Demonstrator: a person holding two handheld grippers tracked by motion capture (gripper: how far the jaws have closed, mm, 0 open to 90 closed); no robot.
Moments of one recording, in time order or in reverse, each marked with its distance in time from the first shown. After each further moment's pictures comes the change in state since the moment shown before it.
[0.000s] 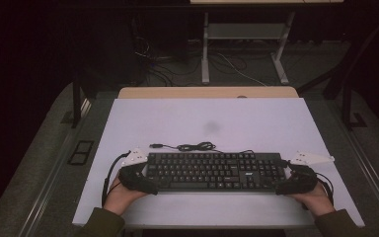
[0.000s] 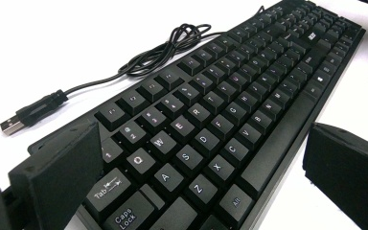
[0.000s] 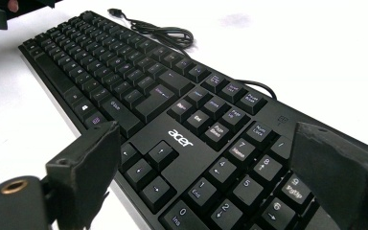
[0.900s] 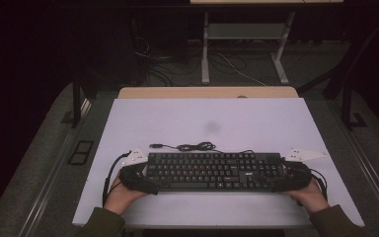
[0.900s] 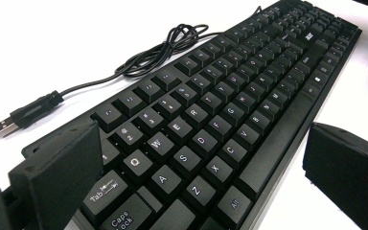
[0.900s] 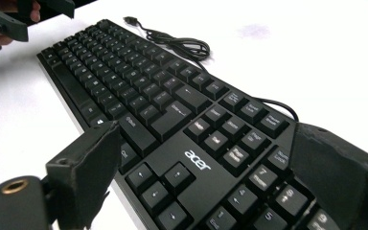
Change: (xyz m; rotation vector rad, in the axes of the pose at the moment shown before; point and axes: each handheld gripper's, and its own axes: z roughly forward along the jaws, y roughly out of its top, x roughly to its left) left arm 0.000 0.000 0.001 -0.005 -0.010 0.000; right arm 0.005 0.012 0.011 -0.013 0.049 -0.012
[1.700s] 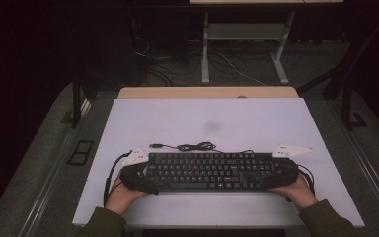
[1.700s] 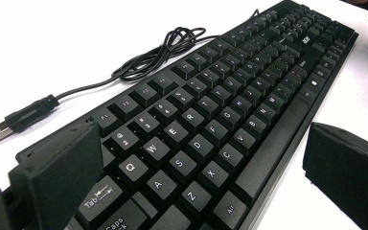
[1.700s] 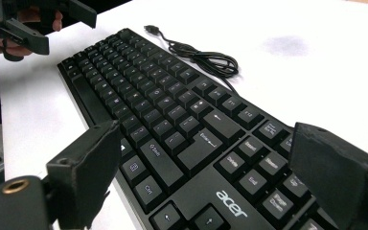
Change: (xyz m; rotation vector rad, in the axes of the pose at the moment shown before) left arm -0.002 0.002 0.002 -0.006 -0.006 -0.004; right arm 0.013 0.017 0.023 0.004 0.065 -0.014
